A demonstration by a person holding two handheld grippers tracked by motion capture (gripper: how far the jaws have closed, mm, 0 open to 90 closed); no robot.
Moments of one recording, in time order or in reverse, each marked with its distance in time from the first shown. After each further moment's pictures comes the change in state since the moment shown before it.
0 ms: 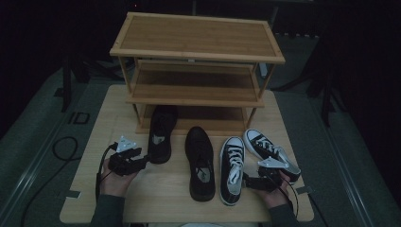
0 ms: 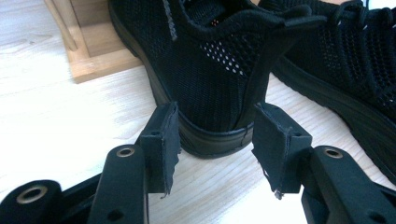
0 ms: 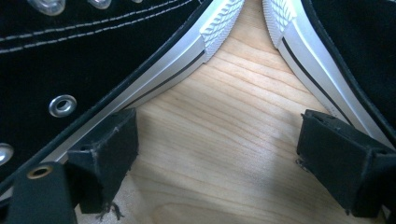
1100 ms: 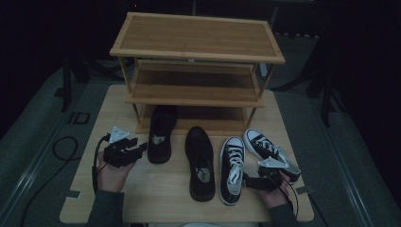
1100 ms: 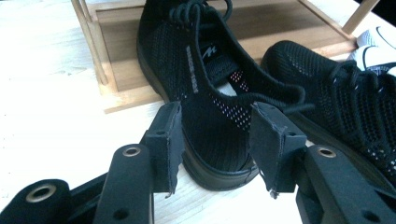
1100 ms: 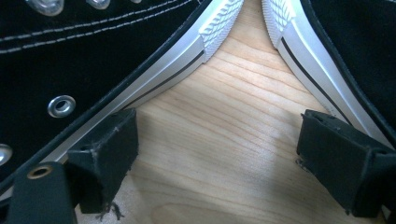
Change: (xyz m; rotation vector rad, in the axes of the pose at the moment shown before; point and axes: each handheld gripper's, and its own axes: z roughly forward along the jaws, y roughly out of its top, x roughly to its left) left arm 0.005 0.026 -0.018 -0.064 0.050 -0.050; right arm 0.000 0.000 0.000 0.001 -0.002 0.001
